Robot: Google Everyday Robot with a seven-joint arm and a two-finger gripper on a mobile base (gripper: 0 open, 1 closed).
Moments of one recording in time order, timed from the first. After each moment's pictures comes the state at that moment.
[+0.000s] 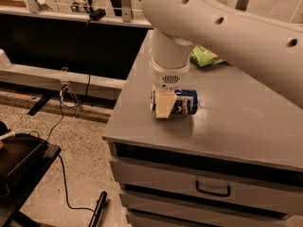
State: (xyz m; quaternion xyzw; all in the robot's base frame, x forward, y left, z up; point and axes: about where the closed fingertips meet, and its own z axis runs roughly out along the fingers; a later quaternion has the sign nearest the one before) arm 0.536 -0.038 0.859 -0.73 0.68 -0.03 0.09
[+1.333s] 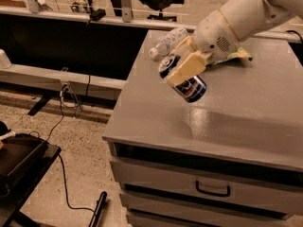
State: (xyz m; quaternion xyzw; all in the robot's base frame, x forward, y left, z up) arm 0.543 -0.060 0.949 -0.63 0.67 0.26 0.29
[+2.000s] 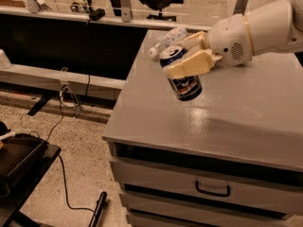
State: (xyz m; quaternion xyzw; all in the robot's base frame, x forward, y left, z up) arm 0.528 -0.059 0.982 -0.55 0.65 0.32 0.41
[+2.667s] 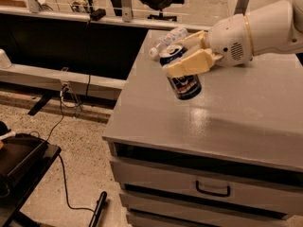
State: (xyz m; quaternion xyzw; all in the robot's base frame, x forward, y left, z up) arm 0.531 -0.060 0.985 -0.54 0.65 0.32 0.42
